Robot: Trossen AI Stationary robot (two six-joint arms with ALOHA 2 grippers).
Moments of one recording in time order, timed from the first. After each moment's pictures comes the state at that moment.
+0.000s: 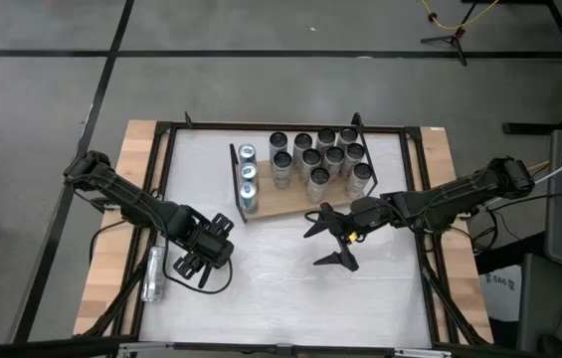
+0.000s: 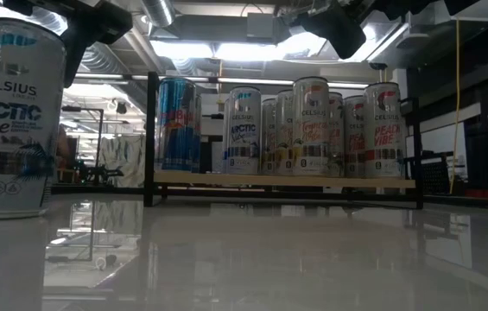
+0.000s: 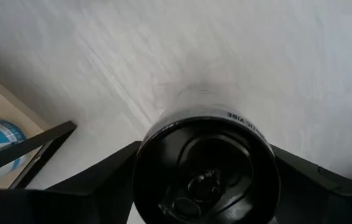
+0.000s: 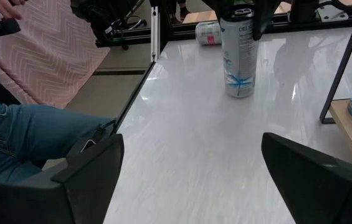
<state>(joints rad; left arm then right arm) -0.45 1.47 1.19 -1.10 -0.04 0.16 0.25 1.30 0.81 0.10 -0.19 0.20</state>
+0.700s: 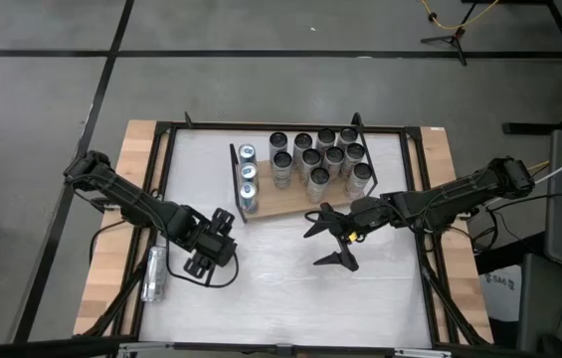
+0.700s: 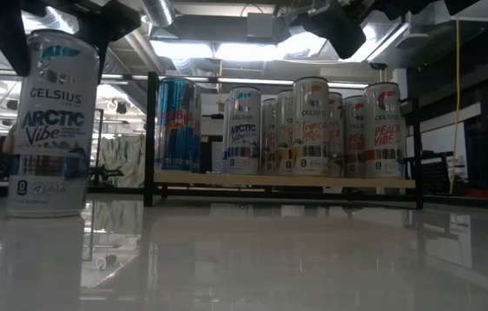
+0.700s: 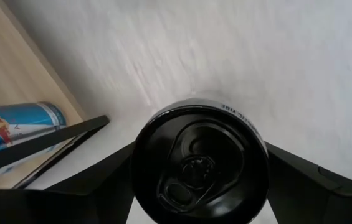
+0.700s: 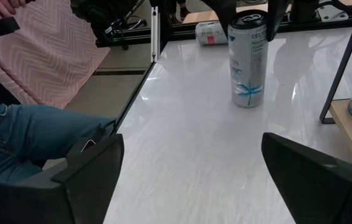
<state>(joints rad) -0.45 1.47 1.19 -1.05 -0.17 0.00 0.25 1.30 0.81 0.10 -0.19 0.20</state>
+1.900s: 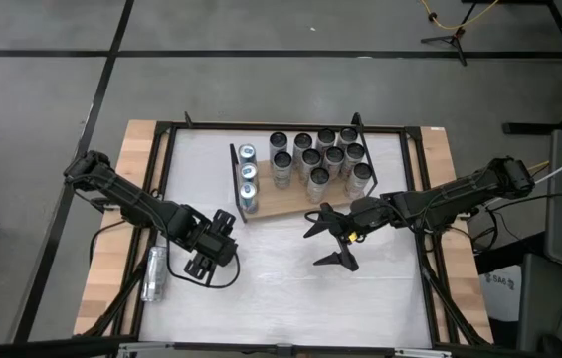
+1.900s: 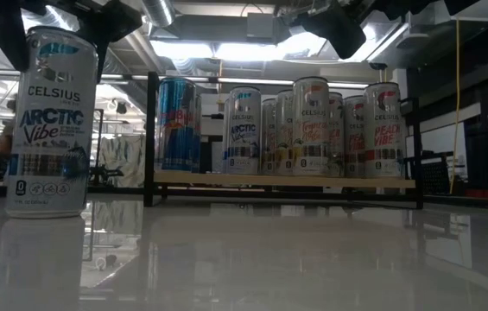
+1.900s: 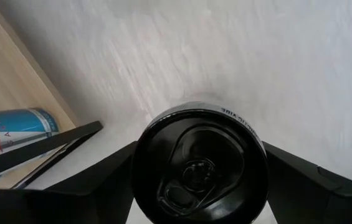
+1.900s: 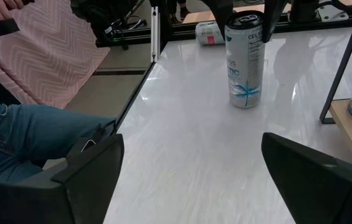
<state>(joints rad) -0.45 1.47 1.19 -1.03 -0.14 0.00 0.25 1.30 0.81 0.10 -0.19 0.20</state>
